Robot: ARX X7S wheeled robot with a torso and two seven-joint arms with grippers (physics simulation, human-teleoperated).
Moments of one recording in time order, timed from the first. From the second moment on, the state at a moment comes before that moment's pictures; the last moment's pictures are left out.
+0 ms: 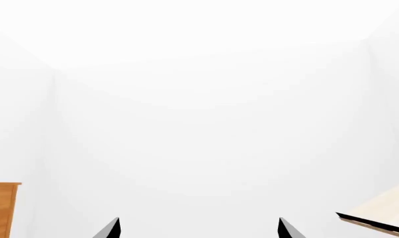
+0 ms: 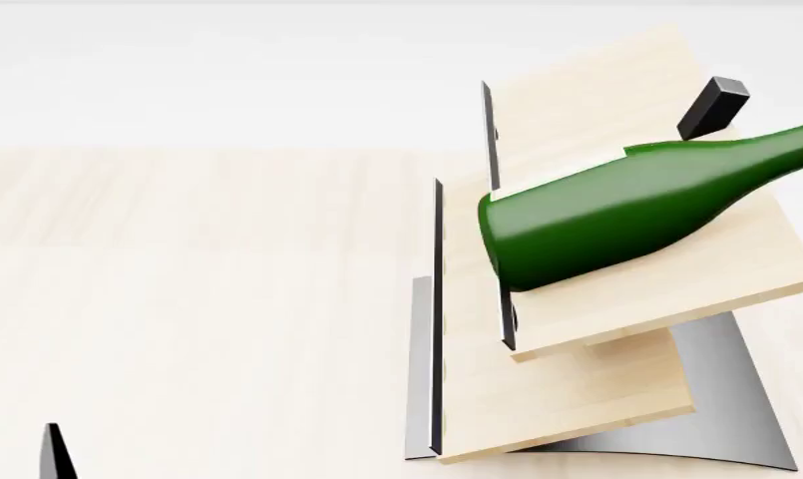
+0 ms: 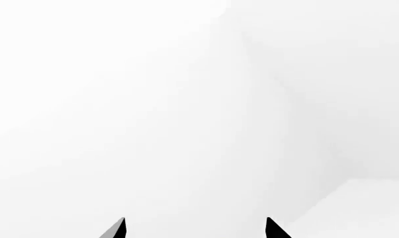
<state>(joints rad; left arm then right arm) 0.16 -0.41 0.38 0.41 0.10 0.41 -0.63 -0.09 1.22 0.15 -0.38 1.56 -0.55 0.46</state>
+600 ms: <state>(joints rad) 0.17 -0.41 0.39 0.40 0.10 0.42 -0.64 -0.51 0.76 0.96 -0.81 1.37 -0.85 0.38</state>
